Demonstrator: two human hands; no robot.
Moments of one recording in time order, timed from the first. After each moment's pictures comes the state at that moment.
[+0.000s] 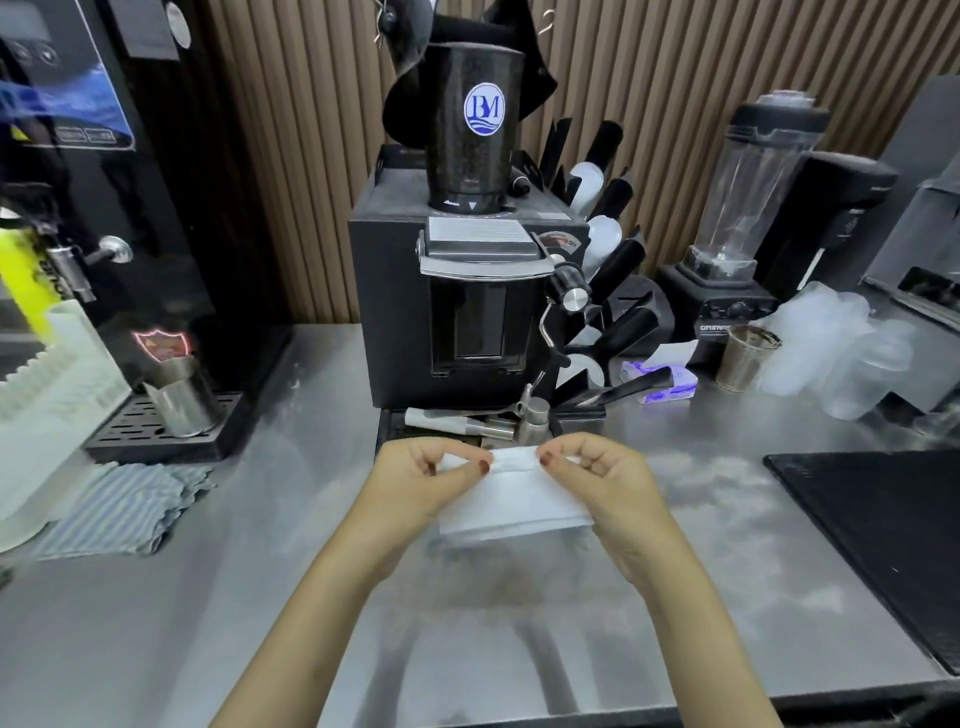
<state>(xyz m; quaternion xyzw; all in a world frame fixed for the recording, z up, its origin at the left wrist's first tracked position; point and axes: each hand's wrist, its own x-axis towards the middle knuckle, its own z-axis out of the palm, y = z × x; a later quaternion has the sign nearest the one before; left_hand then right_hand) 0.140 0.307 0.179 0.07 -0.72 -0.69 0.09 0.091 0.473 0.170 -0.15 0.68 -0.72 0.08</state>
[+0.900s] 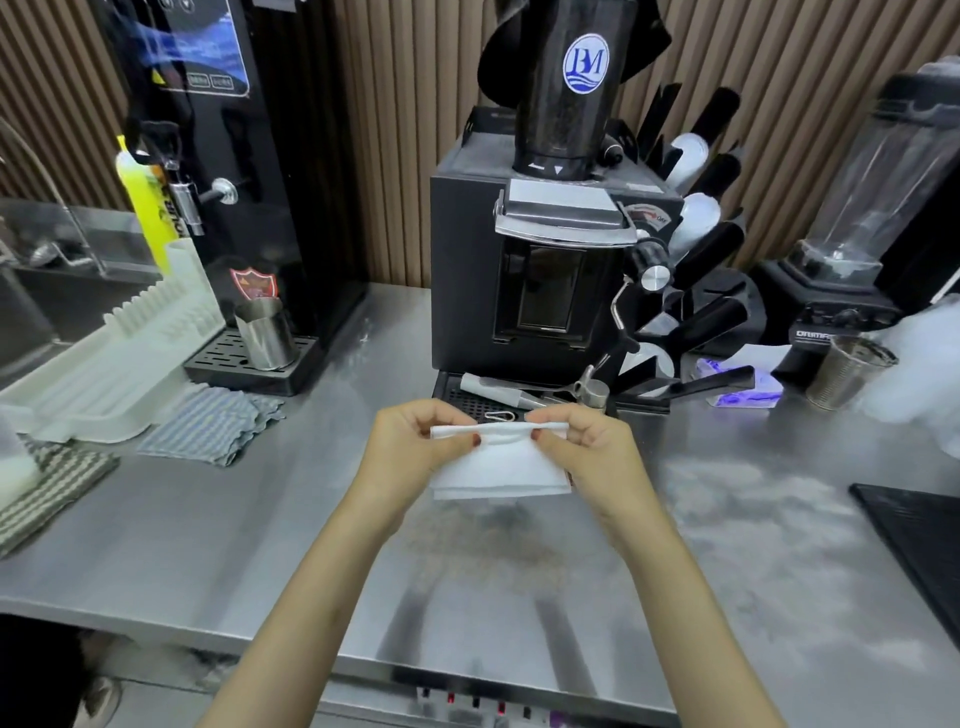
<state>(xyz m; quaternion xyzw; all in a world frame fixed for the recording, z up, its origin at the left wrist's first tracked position) 0.150 0.281 0.152 0.16 -0.70 -0.66 0.19 0.077 0.435 0.154 -0.20 0.70 -0.67 0.14</state>
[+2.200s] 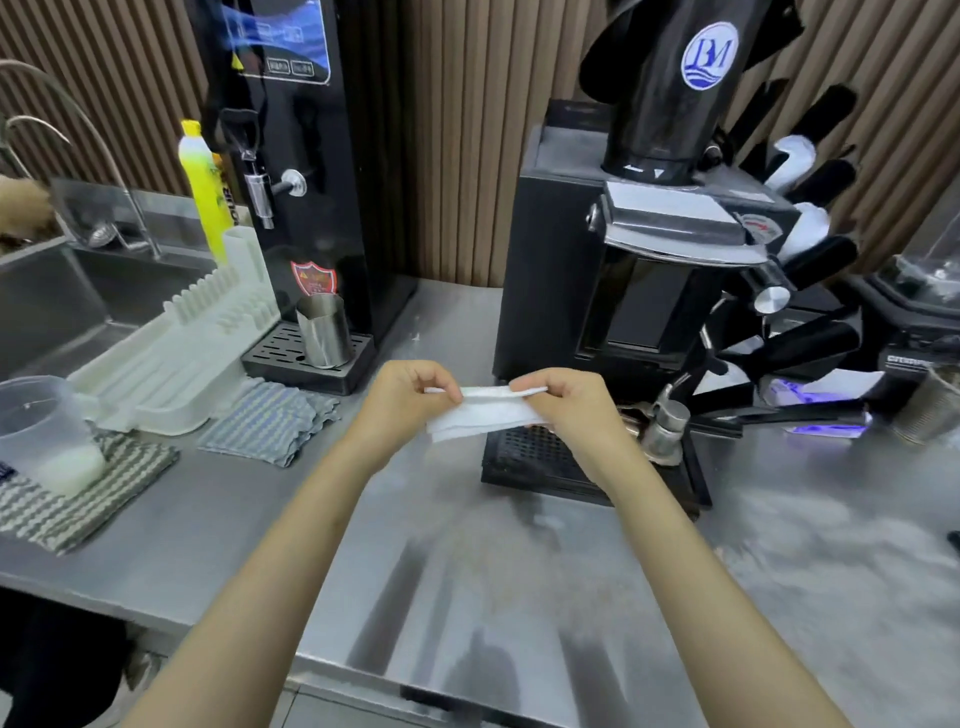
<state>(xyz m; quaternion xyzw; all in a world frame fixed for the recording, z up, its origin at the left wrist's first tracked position) 0.129 0.166 0.147 0.15 -0.77 -0.59 0.19 0.039 0.323 0.152 -0.24 0.76 -0.59 0.14</state>
